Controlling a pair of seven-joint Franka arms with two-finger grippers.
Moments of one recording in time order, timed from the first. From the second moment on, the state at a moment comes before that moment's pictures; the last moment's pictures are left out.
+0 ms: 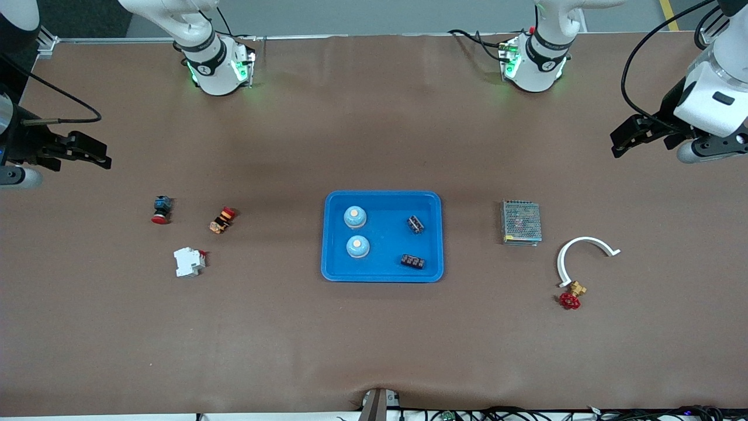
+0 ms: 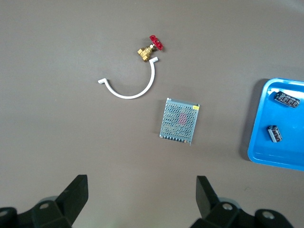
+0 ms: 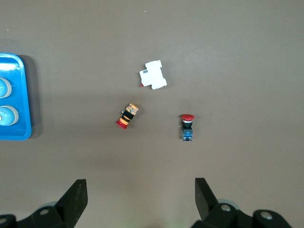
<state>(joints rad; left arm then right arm) -0.03 -0.06 -0.11 -1.64 0.05 1.59 -0.27 0.04 0.05 -0.04 -1.52 0.01 1.49 -0.03</state>
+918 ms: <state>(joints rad) -0.04 -0.05 -0.11 -1.63 0.02 1.57 -0.24 0.03 0.05 -0.04 -1.51 0.00 1.51 -0.03</state>
